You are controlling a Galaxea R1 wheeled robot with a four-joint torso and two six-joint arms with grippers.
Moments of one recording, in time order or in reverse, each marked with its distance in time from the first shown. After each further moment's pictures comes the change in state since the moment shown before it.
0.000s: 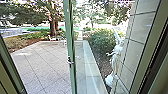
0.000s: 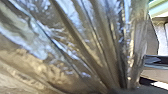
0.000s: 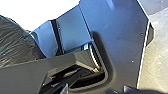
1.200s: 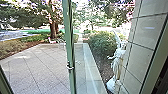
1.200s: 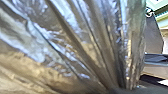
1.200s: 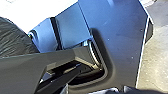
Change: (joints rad) left arm 0.005 -0.007 -0.003 0.000 -0.001 0.000; right arm -0.008 0.003 -0.004 0.001 0.000 0.000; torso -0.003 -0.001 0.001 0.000
